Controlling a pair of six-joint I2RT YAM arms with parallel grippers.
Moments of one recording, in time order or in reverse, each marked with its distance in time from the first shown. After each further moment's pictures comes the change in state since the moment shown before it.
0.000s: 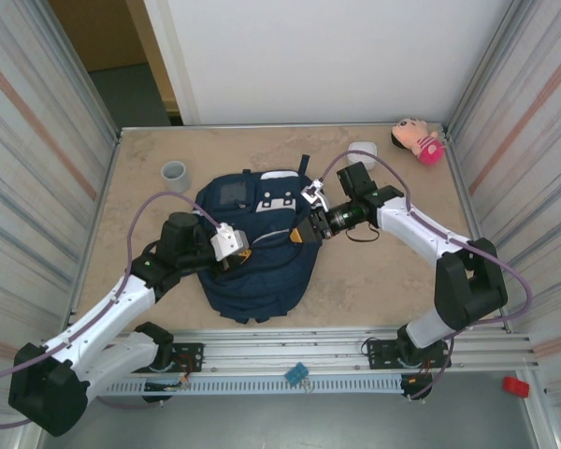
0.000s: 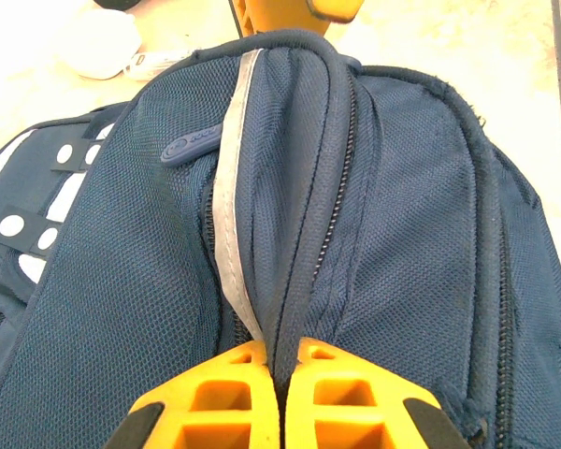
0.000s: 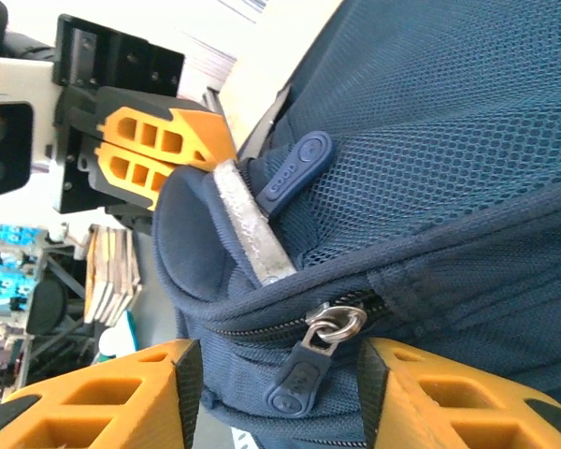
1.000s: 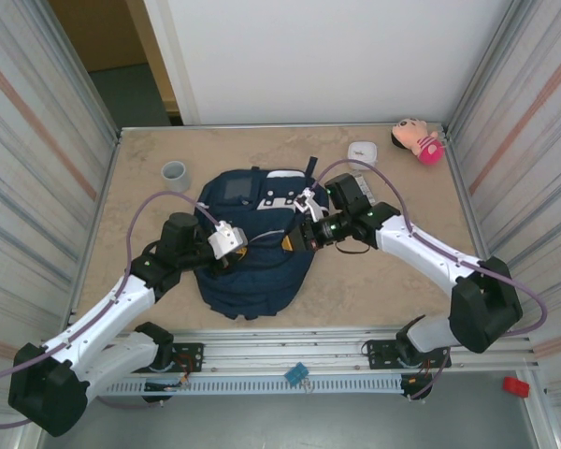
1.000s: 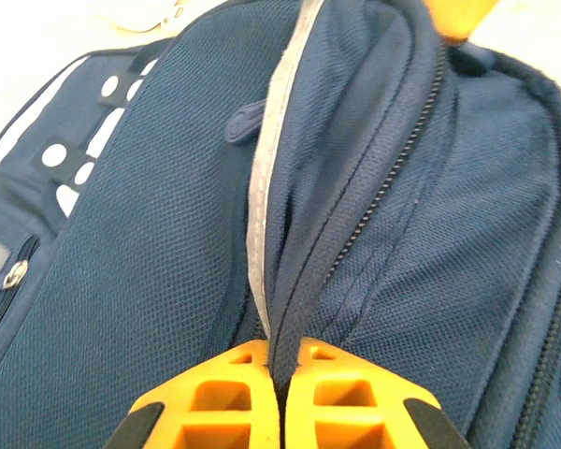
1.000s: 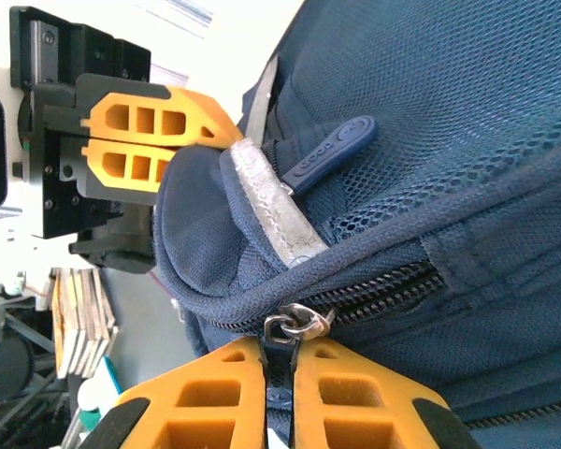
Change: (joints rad) left arm -0.002 0.000 0.002 -0.028 -0.119 -0.031; right arm 0.171 -0.140 -0.093 0.161 0.243 0.352
